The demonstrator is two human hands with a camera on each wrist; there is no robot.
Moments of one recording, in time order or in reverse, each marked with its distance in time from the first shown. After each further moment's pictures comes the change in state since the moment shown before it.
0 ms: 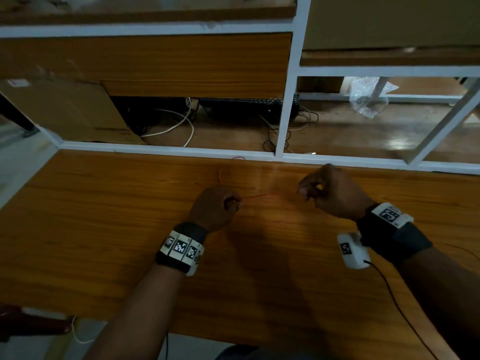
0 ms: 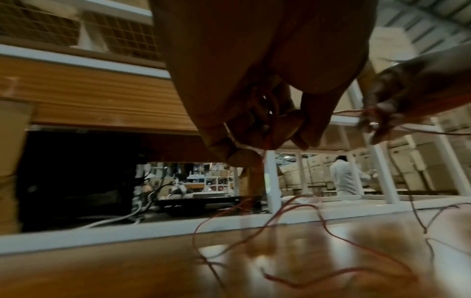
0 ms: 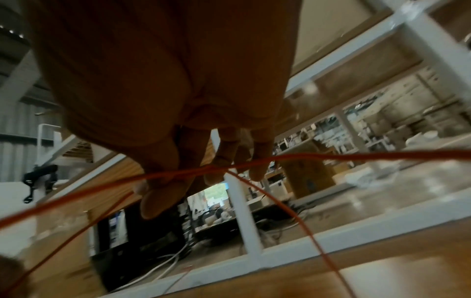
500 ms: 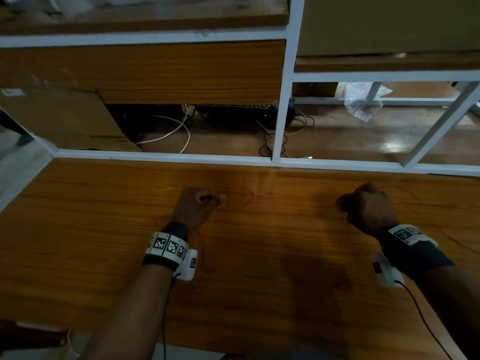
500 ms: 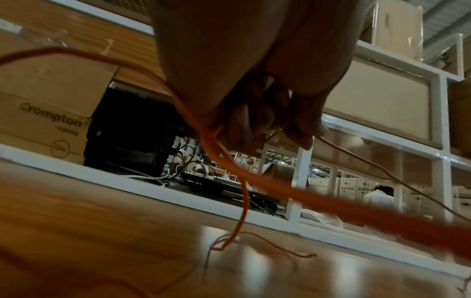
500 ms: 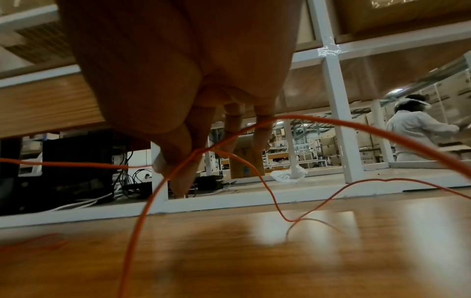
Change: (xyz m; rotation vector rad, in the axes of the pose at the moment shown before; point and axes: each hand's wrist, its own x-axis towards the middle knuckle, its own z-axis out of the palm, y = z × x) left_hand 0.011 -0.028 -0.021 -0.273 0.145 -0.133; right_hand -0.046 0.092 0.002 -0.553 -0.044 0.420
